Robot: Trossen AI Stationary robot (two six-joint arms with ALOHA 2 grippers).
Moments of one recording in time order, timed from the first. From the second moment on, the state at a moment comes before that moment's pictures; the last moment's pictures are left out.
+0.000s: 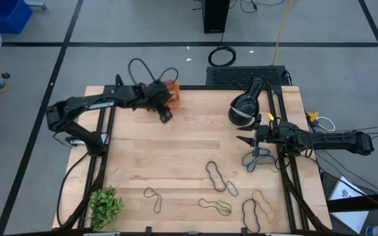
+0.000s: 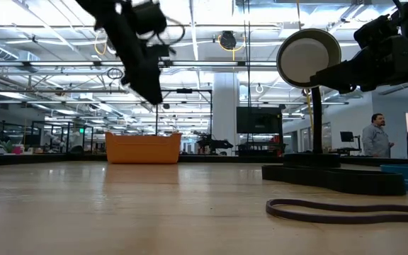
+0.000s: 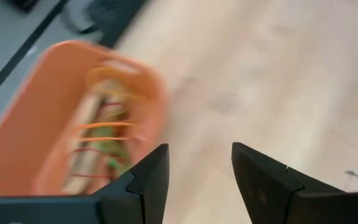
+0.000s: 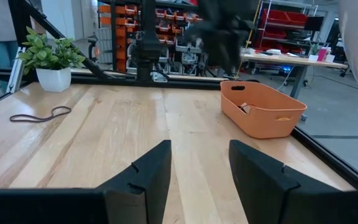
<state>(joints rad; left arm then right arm) 0.40 1.47 1.14 -0.62 -0.10 -0.06 -0.11 0.34 0.02 0.27 0.03 -0.09</state>
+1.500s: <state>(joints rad) -0.66 1.84 1.07 -0.56 -0.08 -0.48 -0.11 0.34 0.02 0.27 0.03 -0.06</state>
